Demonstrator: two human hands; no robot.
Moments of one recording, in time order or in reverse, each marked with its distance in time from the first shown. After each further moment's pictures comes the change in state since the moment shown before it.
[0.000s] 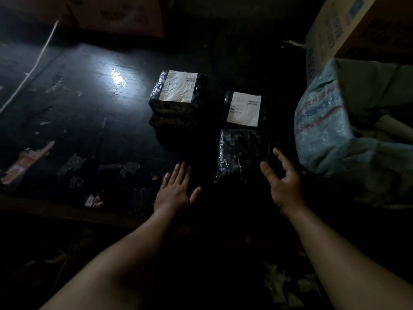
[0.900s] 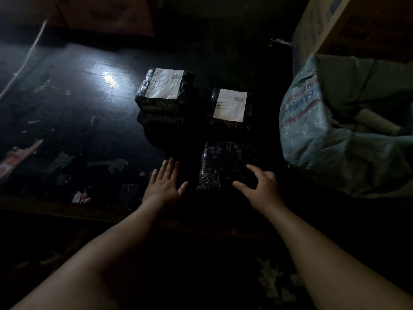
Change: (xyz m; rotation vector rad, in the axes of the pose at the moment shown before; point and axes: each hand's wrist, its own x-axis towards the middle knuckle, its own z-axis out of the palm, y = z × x) left_hand 0.006 0.005 -0.005 0.008 -0.140 -0.033; right_hand -0.012 0.034 -0.014 -0.504 -0.210 0.067
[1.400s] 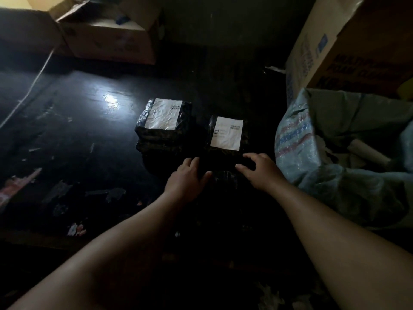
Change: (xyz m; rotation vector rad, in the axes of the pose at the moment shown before) left_hand 0.053 0.073 -0.103 -0.275 0.227 0.061; right_hand 0.096 -0.071 -0.060 -0.203 -0.052 -0.145
